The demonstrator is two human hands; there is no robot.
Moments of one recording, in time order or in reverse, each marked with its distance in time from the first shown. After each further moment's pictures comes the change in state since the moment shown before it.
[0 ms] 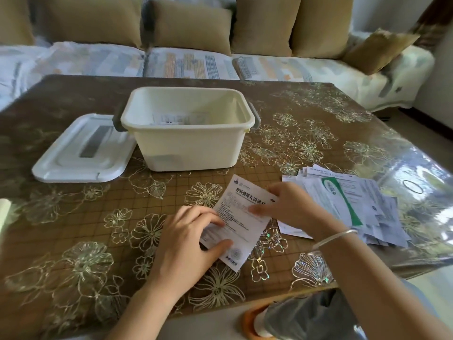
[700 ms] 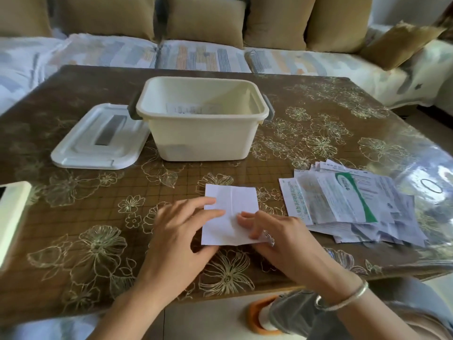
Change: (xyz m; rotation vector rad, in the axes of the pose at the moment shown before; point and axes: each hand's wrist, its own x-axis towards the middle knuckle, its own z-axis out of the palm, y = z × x) left_hand -0.025 -0.003 -0.021 0.019 0.087 0.035; right_hand -0.045 0.020 0.054 -0.073 0.187 -0.708
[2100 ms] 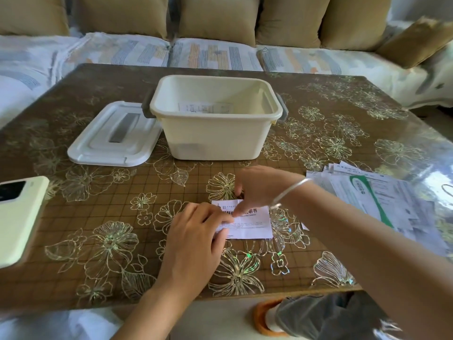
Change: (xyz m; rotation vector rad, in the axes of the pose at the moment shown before) left_hand -0.001 0.010 0.010 0.169 0.008 -0.037; right_hand 0.128 -0.014 -0.011 -0.398 -0.662 0.210
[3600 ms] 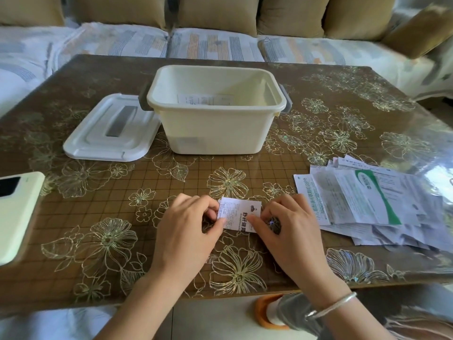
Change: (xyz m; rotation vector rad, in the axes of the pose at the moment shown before) left_hand 0.014 -0.005 -0.011 -0.095 0.003 -0.178; right_hand -0.060 0.000 0.109 0.335 0.938 0.193
